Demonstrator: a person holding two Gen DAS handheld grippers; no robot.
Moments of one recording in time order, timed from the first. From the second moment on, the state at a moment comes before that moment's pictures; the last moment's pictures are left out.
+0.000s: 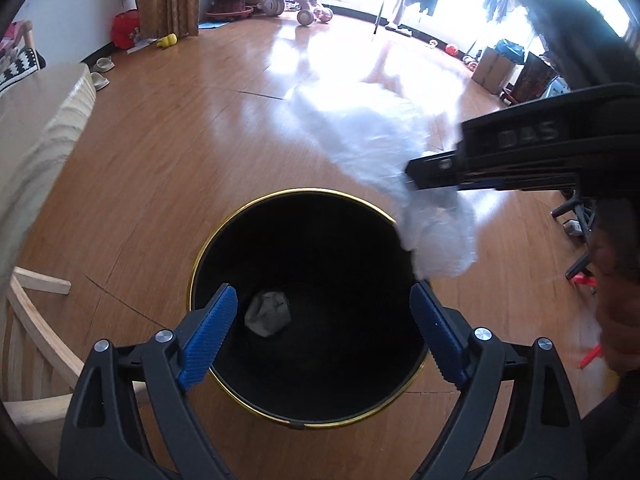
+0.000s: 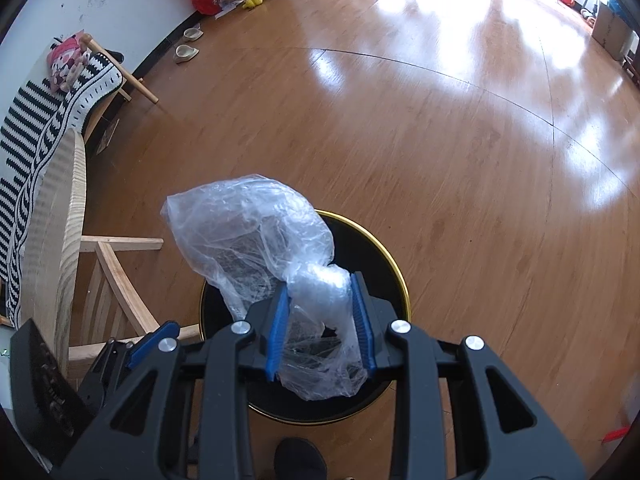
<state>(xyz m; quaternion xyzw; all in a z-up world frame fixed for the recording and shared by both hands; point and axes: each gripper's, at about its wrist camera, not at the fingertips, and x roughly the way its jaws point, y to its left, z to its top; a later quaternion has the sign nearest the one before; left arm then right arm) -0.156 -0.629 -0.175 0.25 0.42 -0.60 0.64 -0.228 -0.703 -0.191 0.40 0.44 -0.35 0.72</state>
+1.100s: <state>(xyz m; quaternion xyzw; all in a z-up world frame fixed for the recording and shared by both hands) 0.018 -0.203 -0.009 0.08 0.41 -0.25 0.87 0.011 -0.423 -0.040 0.19 0.39 -0.07 0.90</state>
